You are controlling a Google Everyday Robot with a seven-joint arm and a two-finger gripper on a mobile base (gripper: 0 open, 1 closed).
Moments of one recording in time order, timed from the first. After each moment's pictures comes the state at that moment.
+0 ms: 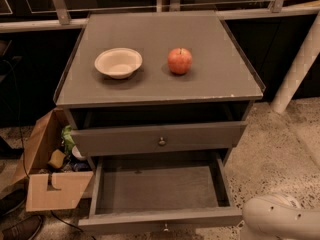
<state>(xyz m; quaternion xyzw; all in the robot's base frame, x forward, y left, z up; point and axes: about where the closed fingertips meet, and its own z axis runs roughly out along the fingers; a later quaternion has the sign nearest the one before) 0.233 -0.237 0.469 0.42 -0.89 -0.13 0.10</state>
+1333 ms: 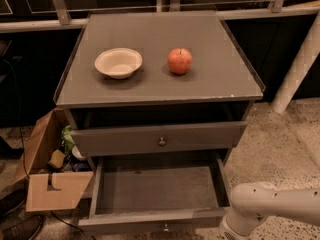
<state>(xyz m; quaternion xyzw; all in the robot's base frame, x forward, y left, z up) 0.304 -0.212 0.414 0.38 -0.91 -0.15 0.07</state>
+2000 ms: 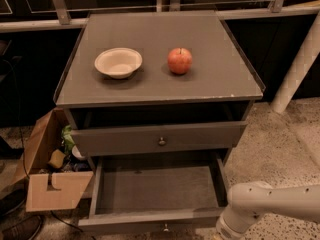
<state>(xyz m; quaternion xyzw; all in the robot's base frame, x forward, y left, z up) 0.319 -0.209 0.396 0.35 -0.92 -0.15 0.06</state>
